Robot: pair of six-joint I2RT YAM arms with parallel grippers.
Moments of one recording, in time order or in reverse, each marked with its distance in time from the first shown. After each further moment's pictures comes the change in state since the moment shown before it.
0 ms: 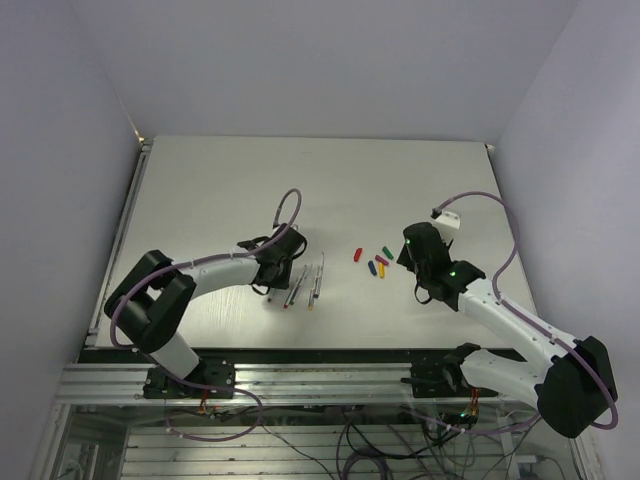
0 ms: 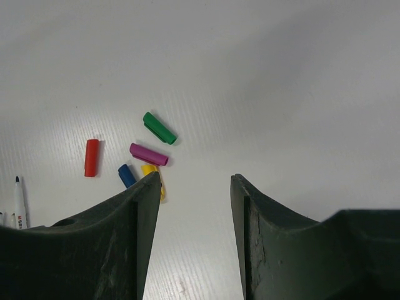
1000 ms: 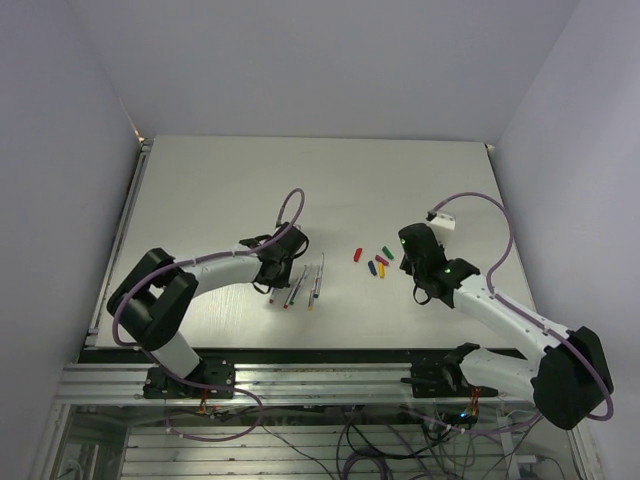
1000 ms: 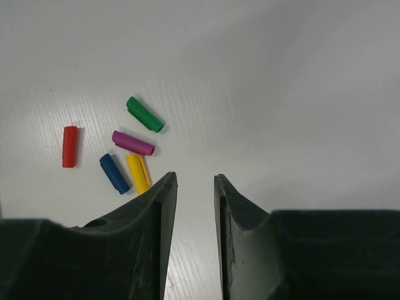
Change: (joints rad) left arm -0.003 0.026 0.036 -0.040 0.017 0.022; right arm 0.000 0.041 0.000 -0.032 -0.004 -0.001
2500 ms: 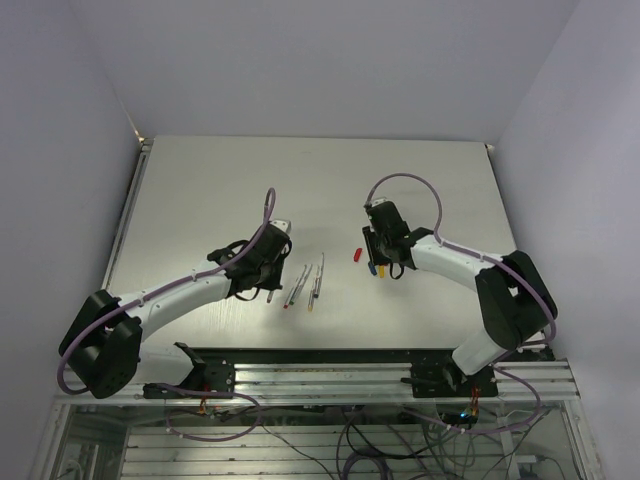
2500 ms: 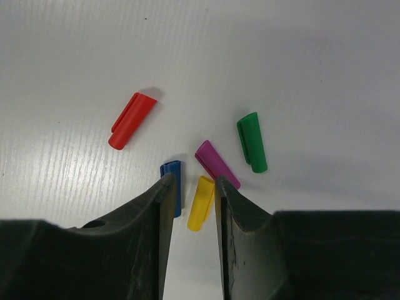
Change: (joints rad) left arm -0.001 -0.324 -0.090 -0.034 0.062 0.003; right arm -0.004 0.486 0.234 0.118 -0.377 -0.476
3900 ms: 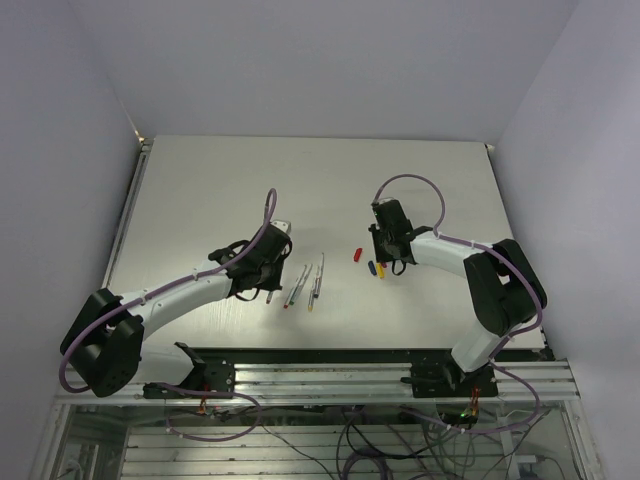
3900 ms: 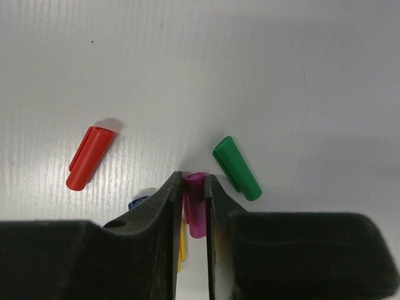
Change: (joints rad) left arm 0.000 0.010 0.000 -0.005 -0.005 0.000; right arm -0.081 0.105 -0.008 0.097 -0.034 0.016
